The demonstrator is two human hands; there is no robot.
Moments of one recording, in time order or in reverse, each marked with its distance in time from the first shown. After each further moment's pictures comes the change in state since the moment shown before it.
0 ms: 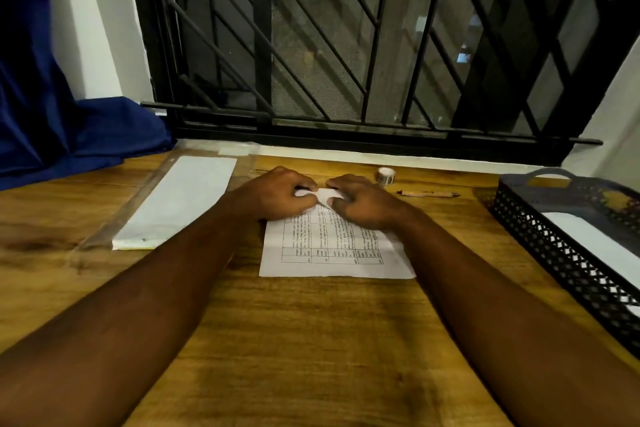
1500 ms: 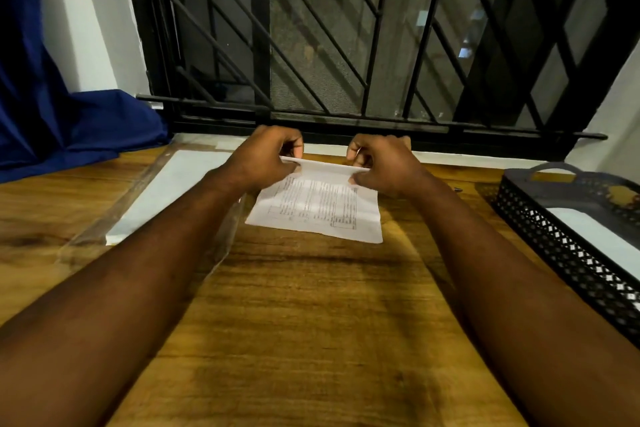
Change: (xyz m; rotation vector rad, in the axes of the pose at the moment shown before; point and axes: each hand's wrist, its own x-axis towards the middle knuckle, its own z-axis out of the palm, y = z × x) left_hand 0.011 -0.010 -0.027 -0.088 0.327 -0.038; right_hand 0.003 0.011 -0.049 -0.072 0.327 -0.098
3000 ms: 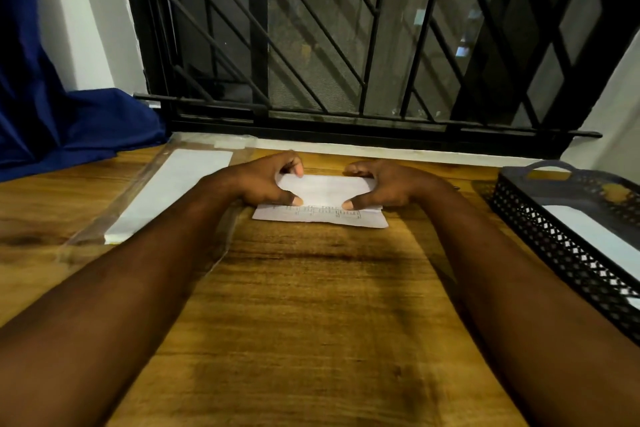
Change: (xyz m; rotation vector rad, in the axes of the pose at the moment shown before) left_hand -0.009 -0.019 0.007 -0.128 -0.435 -0.055; right_hand -0.002 0.020 0.006 0.069 -0.460 0.168
